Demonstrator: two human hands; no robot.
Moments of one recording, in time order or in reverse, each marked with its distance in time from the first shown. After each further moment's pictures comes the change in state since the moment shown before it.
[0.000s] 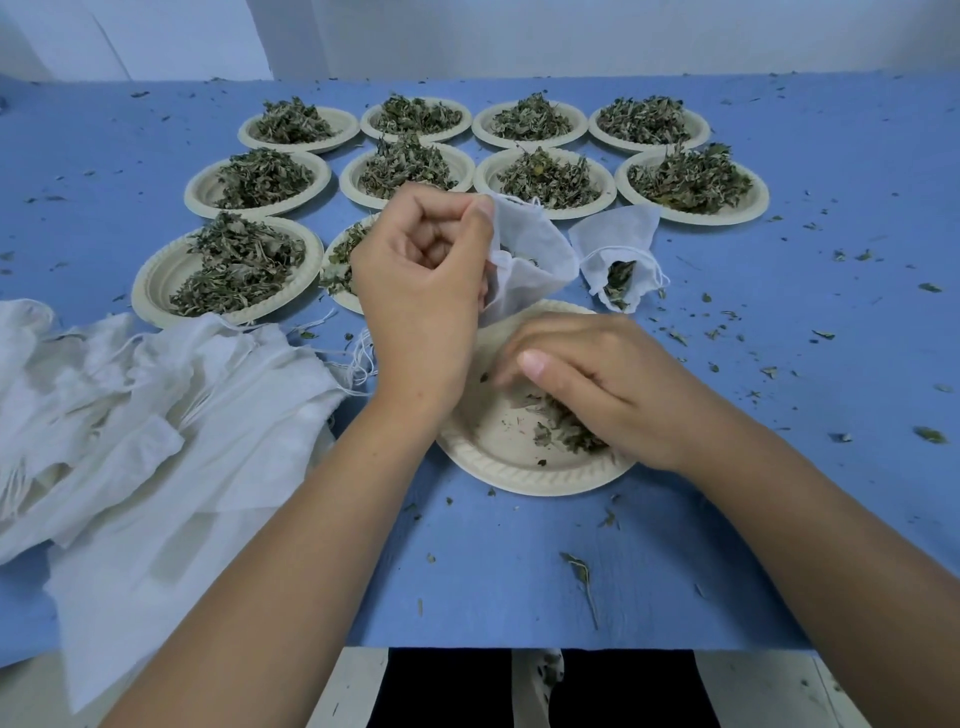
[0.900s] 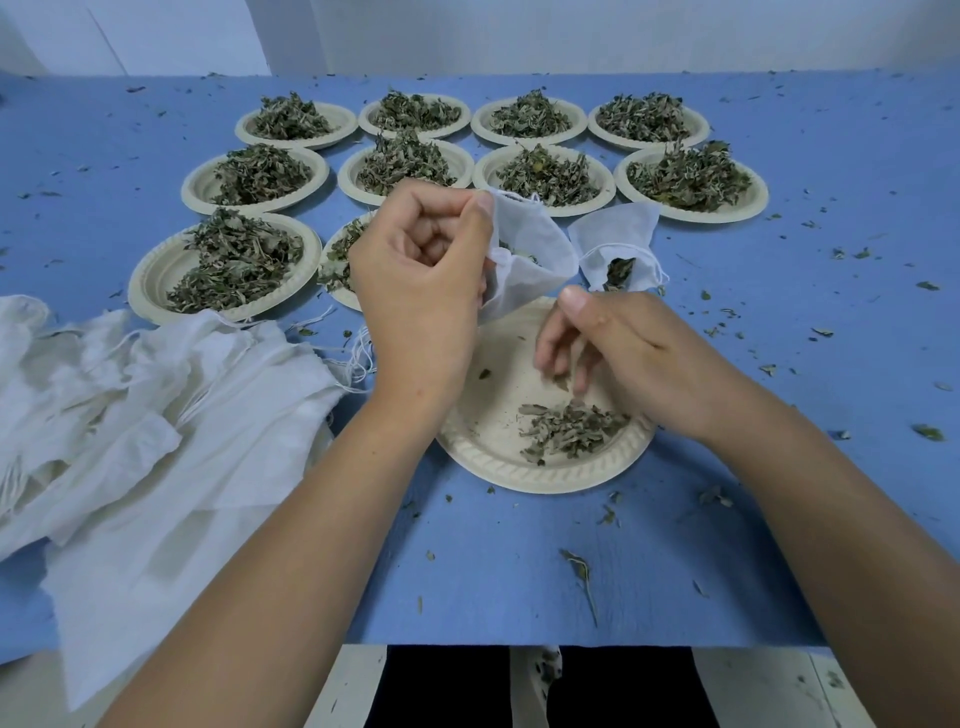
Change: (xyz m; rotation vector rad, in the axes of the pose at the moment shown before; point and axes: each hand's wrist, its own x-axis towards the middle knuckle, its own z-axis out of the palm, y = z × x) left_hand -0.001 0.001 0.001 0.004 0.010 -0.010; right_hand -0.004 0.013 -0.009 0.323 0.069 0.385
